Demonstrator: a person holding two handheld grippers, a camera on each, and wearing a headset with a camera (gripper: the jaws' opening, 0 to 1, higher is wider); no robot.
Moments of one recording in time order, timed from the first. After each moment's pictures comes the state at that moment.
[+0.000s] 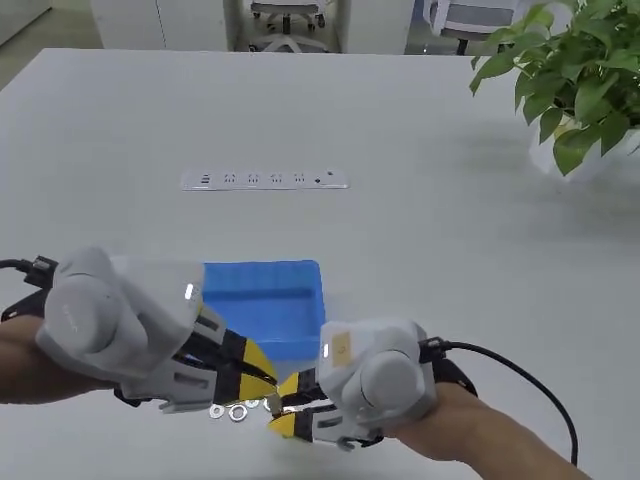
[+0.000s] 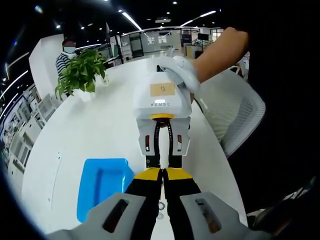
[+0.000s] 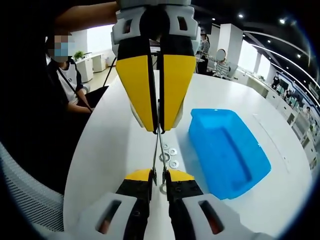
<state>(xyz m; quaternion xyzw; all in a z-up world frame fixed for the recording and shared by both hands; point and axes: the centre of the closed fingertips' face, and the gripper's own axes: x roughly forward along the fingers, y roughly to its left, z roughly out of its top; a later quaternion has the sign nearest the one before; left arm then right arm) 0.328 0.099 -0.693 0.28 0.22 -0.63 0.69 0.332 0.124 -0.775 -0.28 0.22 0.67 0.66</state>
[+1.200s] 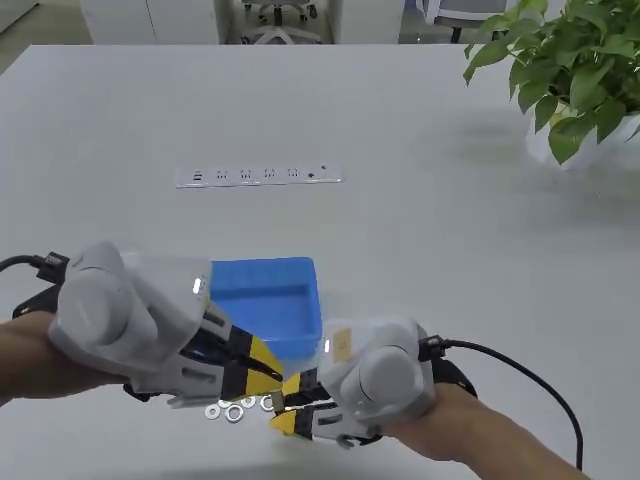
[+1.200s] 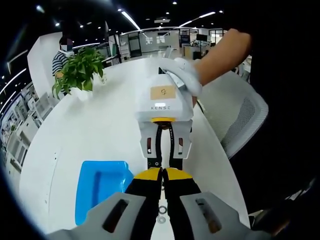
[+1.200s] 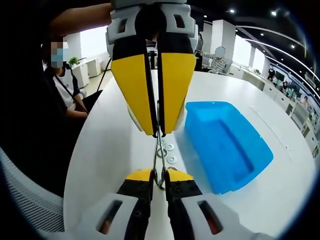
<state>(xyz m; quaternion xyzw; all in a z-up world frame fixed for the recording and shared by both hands) 0.335 0.090 -0.698 0.27 0.22 -0.64 0.68 0.336 0.120 -0.782 -0.25 0.23 0.66 0.67</state>
